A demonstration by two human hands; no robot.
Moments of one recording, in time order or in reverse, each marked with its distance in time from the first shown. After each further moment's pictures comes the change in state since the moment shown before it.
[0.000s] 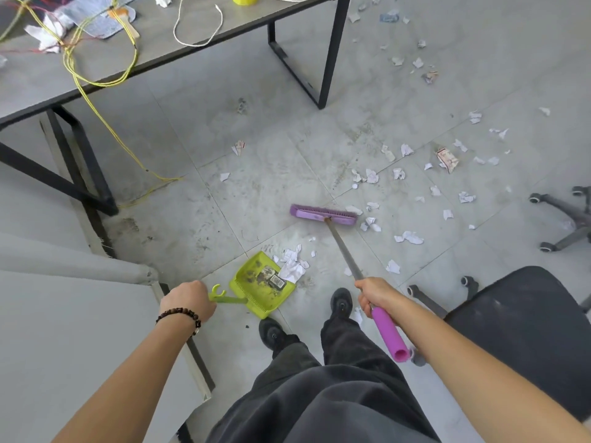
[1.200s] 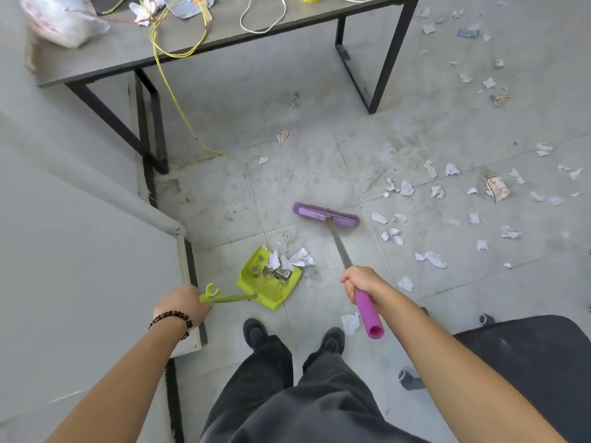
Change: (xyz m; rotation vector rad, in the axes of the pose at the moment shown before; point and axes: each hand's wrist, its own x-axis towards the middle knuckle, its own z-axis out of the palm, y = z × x) left_hand -0.132 0.041 0.064 -0.328 -0.098 -0.348; right_hand -0.007 0.023 -0.041 -0.090 -0.225 -0.149
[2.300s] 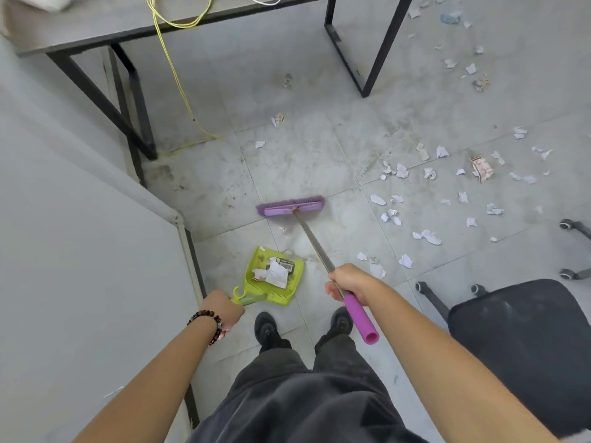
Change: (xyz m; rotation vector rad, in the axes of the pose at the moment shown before) left_hand 0.022 -0.071 0.027 -0.468 -0.372 0.024; right_hand -0.015 0.018 0.147 -0.147 0.039 0.113
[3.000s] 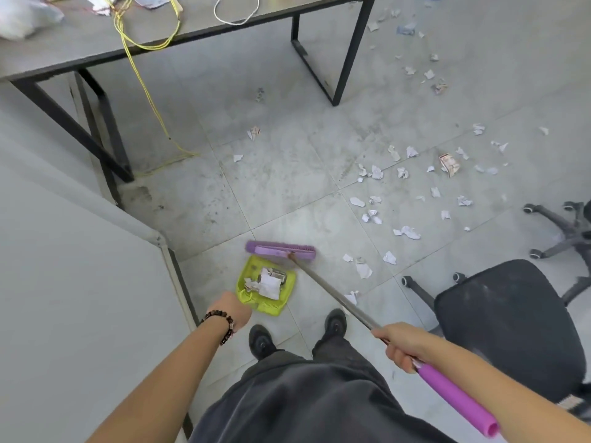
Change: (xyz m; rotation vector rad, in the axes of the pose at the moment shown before) left_hand -0.019 0.040 0.006 0.294 -0.007 0.153; right_hand -0.078 0.118 -0.062 -0.009 -0.026 0.313
